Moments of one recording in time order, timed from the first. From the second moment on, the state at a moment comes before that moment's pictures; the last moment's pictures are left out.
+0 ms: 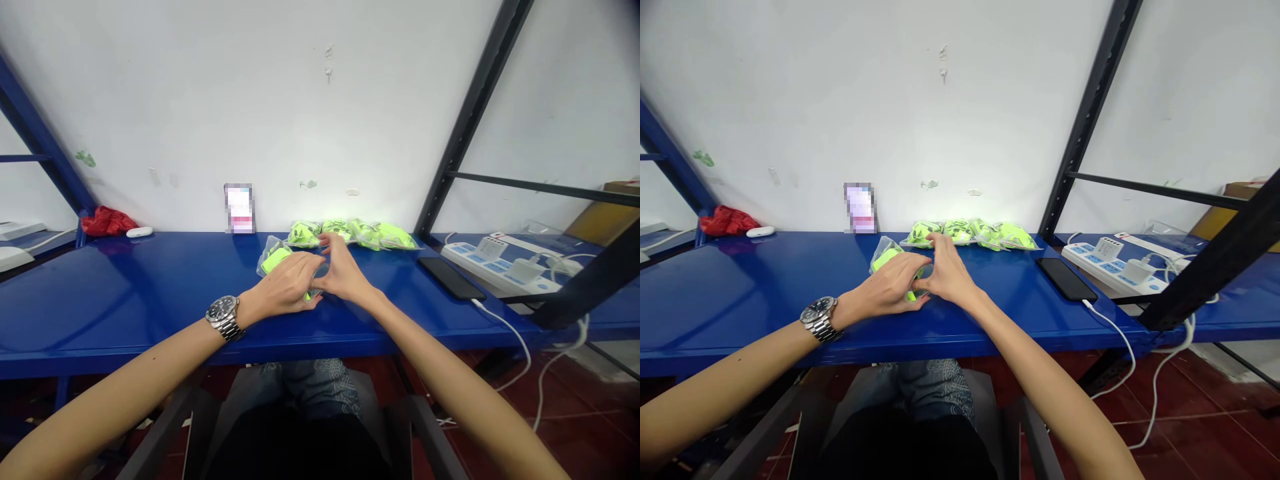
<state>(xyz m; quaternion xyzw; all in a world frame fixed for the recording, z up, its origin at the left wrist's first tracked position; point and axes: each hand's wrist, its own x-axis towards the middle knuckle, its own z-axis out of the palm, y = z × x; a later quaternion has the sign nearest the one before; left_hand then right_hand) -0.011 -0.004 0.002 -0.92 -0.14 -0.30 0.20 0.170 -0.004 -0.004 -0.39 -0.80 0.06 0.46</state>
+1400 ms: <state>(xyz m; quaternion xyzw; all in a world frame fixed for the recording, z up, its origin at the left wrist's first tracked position) 0.011 -0.002 0.008 -0.94 -0.18 -0.25 0.12 0.170 0.025 -0.028 -0.45 -0.74 0.19 0.46</state>
